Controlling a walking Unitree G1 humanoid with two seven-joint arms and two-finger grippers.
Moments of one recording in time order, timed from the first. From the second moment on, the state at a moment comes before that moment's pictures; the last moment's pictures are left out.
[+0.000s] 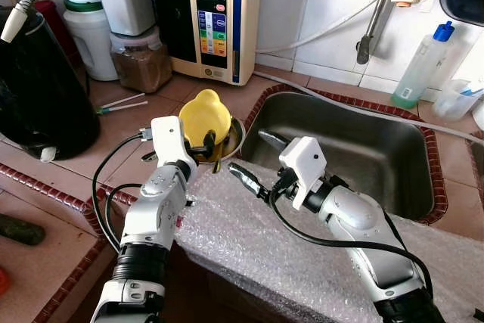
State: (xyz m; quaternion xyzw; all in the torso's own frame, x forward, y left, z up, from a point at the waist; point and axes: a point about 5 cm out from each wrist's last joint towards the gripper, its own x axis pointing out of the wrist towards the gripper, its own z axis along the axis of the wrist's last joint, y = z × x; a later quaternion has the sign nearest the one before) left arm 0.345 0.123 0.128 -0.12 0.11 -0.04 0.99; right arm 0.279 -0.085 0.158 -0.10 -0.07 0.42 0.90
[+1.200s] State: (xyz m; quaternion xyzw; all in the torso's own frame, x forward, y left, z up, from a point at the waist) left arm 0.346 0.127 0.127 -0.11 0.12 -0.05 0.98; right arm 0.278 -0.083 0.156 -0.11 -0.06 0.42 0.90
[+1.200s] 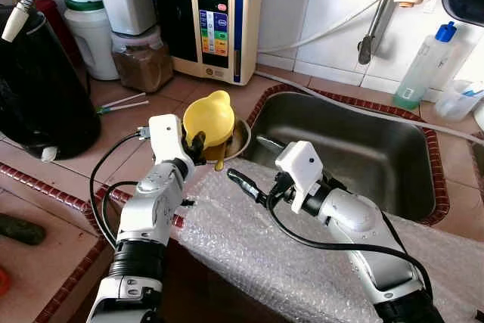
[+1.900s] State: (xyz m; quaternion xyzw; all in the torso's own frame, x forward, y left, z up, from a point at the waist) left arm 0.345 0.132 0.132 -0.10 0.08 -0.04 0.99; right arm 0.278 -0.085 0.155 -0.13 -0.06 0.43 0.89
